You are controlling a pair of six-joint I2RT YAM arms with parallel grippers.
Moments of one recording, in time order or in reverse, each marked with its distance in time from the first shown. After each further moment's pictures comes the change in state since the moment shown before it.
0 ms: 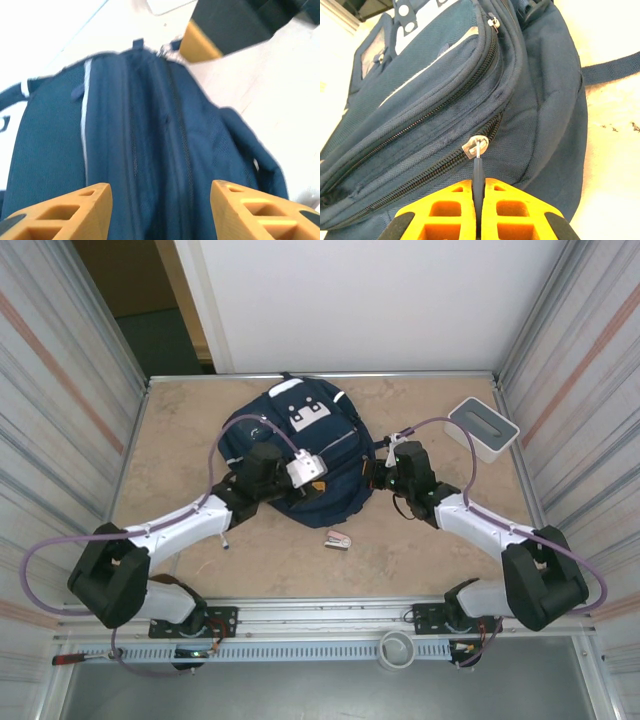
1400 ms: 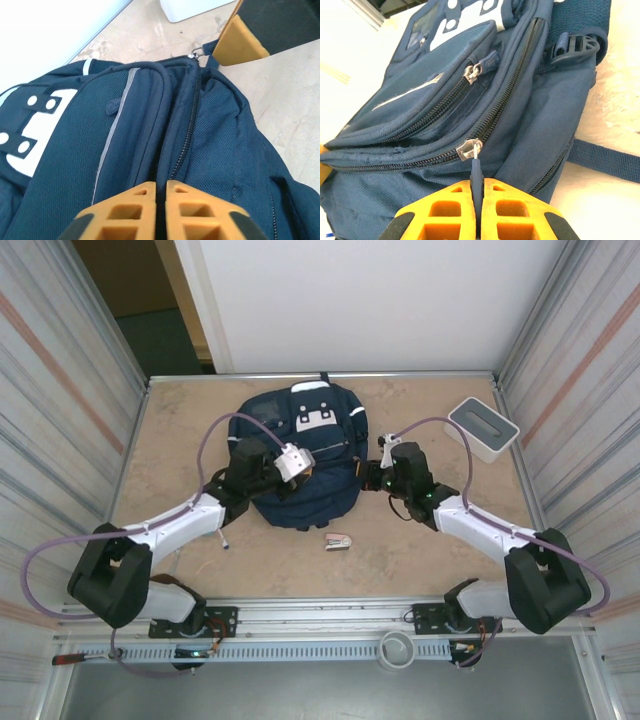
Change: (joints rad) left arm 0.140 -0.009 -0.066 0.089 0.092 -0.005; right arm 0.032 0.002 0.002 0.021 -0.020 -0.007
